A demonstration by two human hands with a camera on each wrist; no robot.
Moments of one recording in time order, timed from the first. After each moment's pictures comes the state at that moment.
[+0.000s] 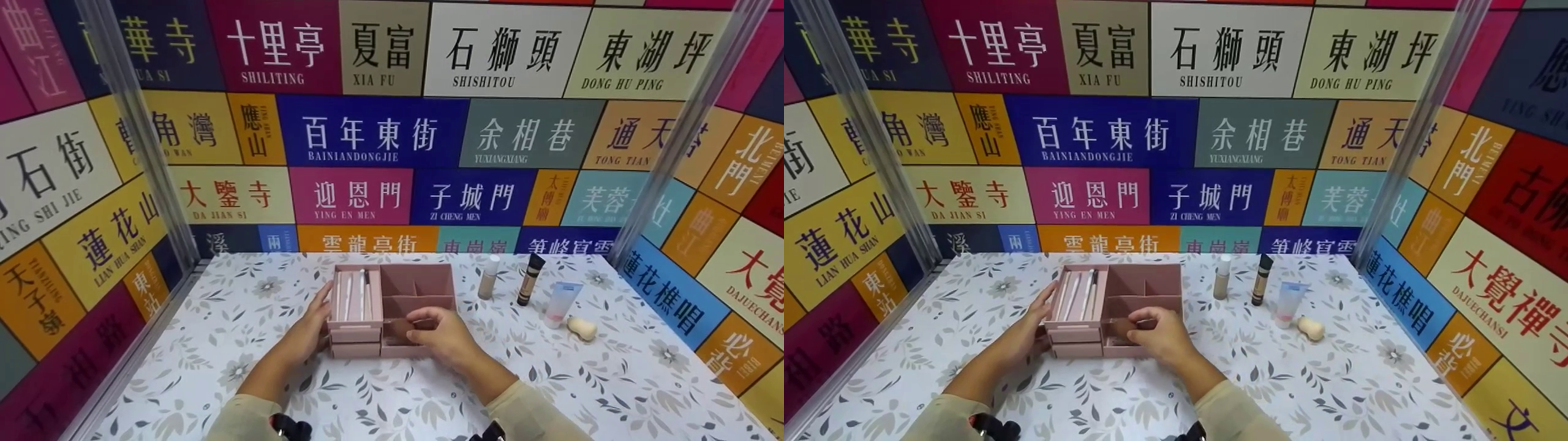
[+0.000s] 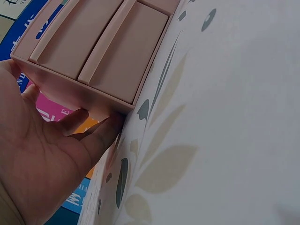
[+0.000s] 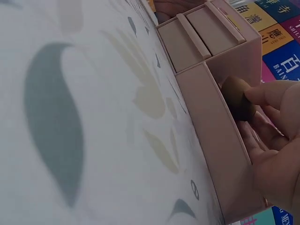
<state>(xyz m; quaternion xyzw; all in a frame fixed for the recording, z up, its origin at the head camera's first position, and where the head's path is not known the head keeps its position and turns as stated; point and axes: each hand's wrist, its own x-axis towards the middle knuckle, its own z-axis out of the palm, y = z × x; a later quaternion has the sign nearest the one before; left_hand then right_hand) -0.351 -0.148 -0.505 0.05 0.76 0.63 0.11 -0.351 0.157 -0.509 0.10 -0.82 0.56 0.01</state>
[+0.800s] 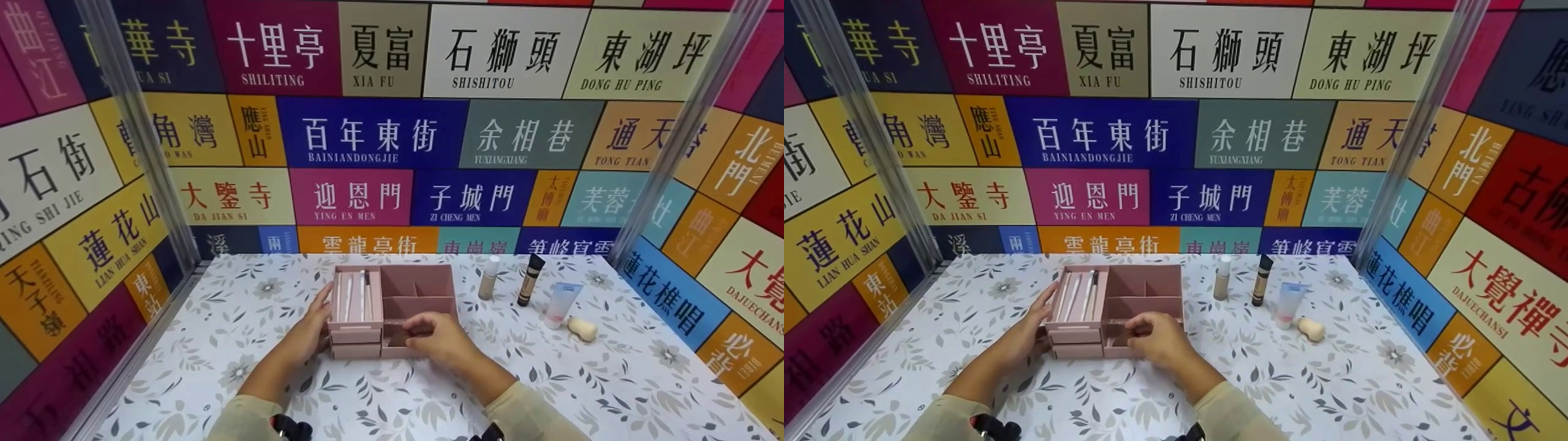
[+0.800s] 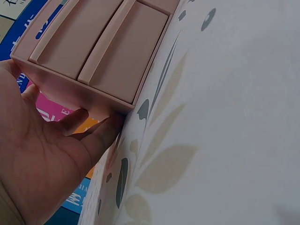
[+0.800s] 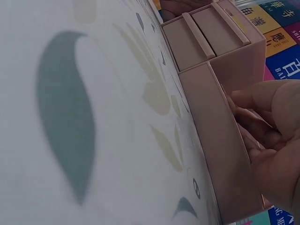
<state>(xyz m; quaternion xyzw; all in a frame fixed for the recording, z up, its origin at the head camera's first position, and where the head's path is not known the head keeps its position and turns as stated) -0.351 -0.148 -0.506 0.06 0.76 0.64 0.11 -0.349 0.158 -0.509 0.15 -0.84 0.53 -0.02</state>
